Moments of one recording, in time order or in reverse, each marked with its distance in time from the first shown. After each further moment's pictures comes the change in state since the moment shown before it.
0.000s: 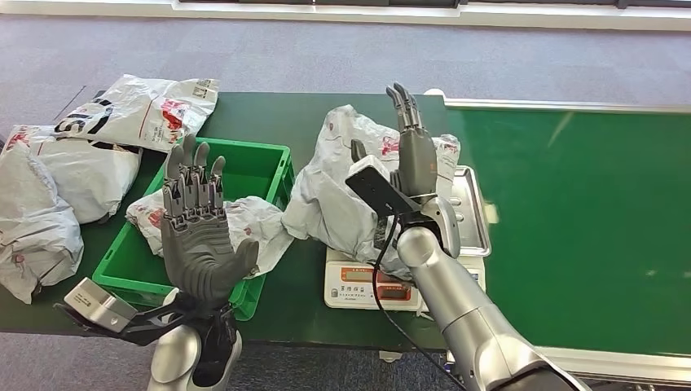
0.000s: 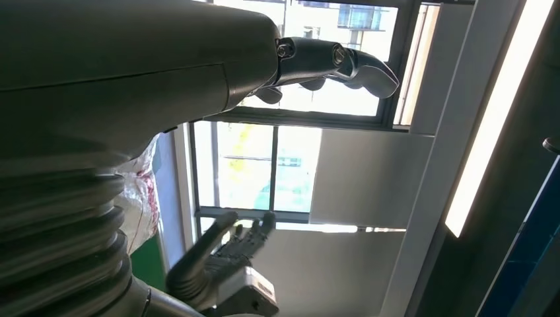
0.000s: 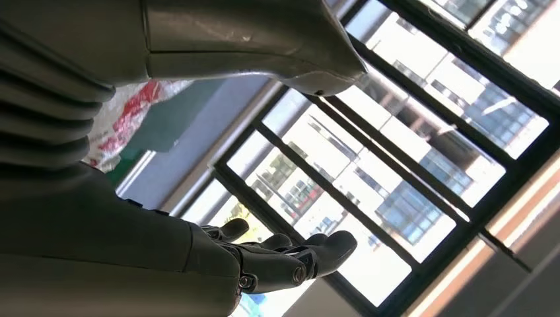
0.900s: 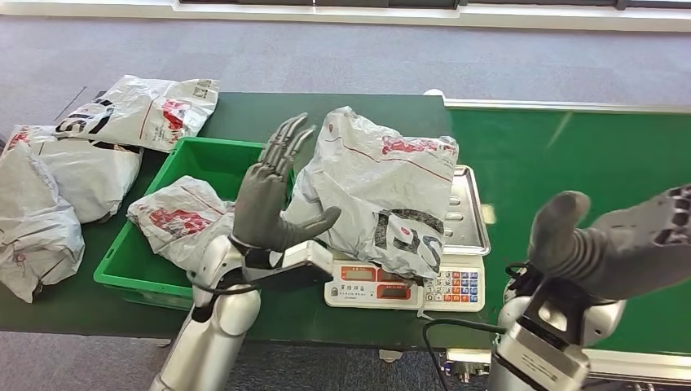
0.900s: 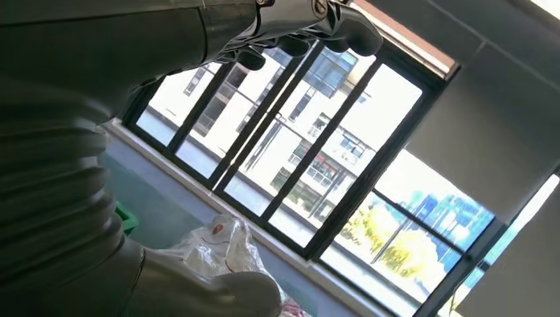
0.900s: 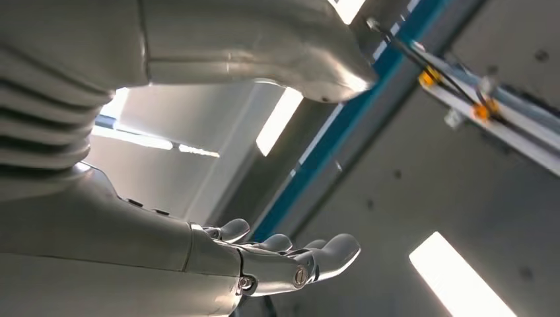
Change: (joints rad) left arm -0.296 0.056 -0.061 0.288 -0.966 0.216 0.211; right arm 0.418 0.009 -0.214 -1.174 0.222 -0.037 -0.199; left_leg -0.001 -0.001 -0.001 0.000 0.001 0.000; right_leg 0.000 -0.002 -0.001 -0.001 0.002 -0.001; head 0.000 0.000
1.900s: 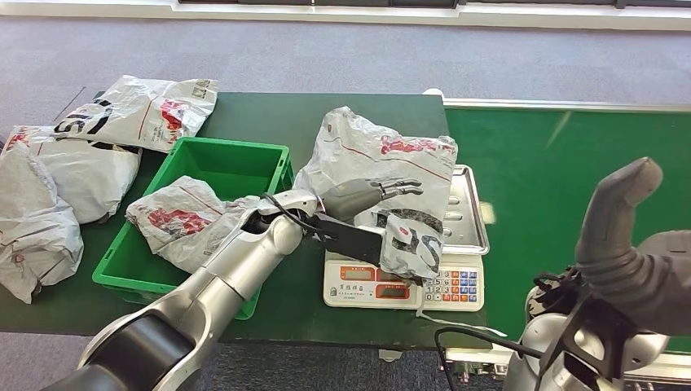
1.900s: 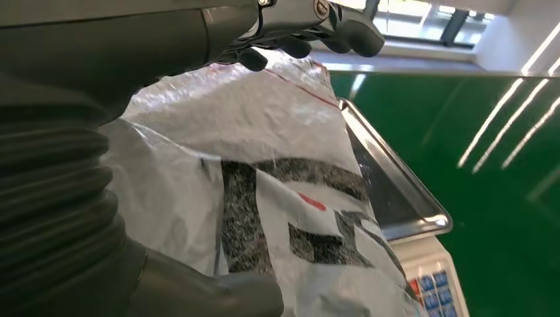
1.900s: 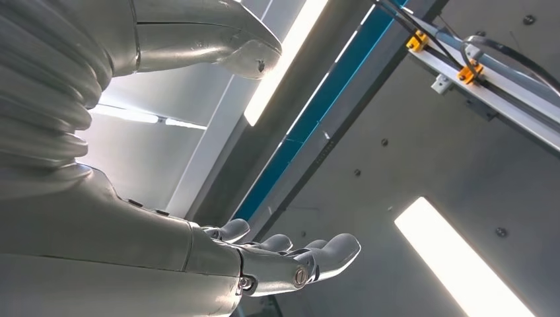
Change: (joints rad) left arm -0.487 0.052 -0.206 0.759 0.155 -0.547 -0.205; right arm 0.015 0.000 -0.027 -0.104 0.001 0.006 0.001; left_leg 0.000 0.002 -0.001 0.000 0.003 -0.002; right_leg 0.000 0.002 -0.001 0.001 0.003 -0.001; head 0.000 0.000
